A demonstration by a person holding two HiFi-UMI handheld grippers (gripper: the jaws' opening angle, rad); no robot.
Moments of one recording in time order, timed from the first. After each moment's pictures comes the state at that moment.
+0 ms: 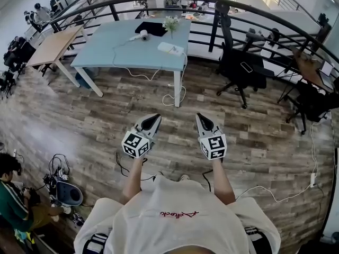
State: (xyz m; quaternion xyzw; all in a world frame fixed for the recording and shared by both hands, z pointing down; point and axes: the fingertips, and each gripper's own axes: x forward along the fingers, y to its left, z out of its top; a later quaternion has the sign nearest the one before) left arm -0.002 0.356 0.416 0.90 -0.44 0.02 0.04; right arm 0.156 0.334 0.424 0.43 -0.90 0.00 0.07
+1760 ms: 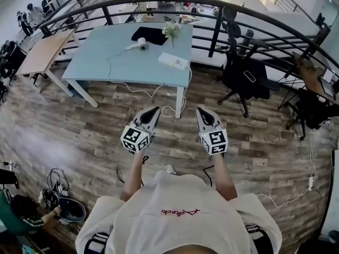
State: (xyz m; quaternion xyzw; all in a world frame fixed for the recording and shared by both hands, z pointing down) left arm -0.081 0.162 0.408 0.90 -0.44 -0.02 0.02; right arm 0.082 0.149 0.419 0.45 -0.89 -0.03 0.08
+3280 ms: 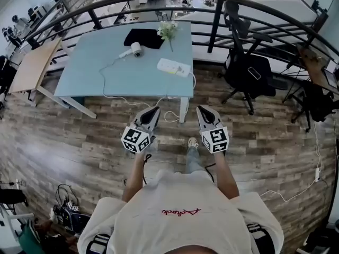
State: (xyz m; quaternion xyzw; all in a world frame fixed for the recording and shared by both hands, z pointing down) left arm -0.125 0.017 0.451 0.91 -0.41 -0.01 0.05; right arm 0.039 0.014 0.460 0.48 -0.88 0.00 0.08
